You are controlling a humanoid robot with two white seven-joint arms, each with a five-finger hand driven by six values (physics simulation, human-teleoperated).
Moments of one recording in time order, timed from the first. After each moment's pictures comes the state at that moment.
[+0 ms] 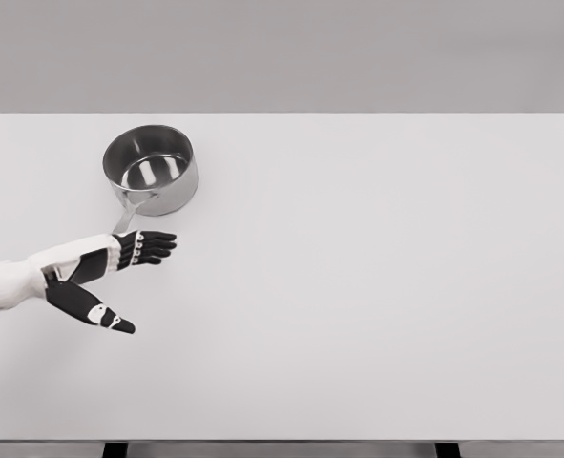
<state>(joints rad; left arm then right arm) -0.11 1.00 -0.39 -1.80 0.71 0.03 -0.61 0.01 0.00 -0.30 0.05 0.25 -0.01 0.09</state>
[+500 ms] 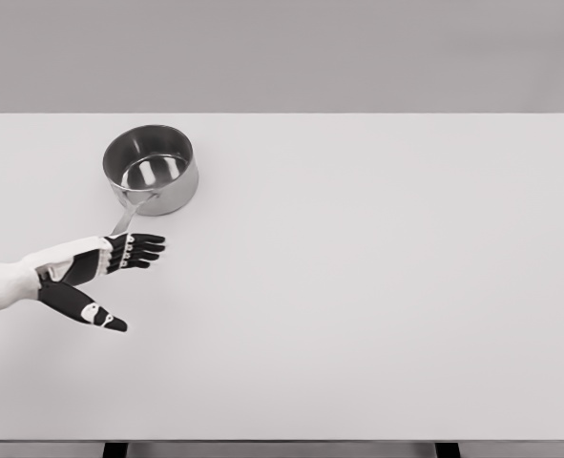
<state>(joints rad) -0.11 1.00 -0.39 -1.76 0.70 0.08 -0.61 0.01 0.00 -0.30 0.05 0.25 -0.01 0.09</state>
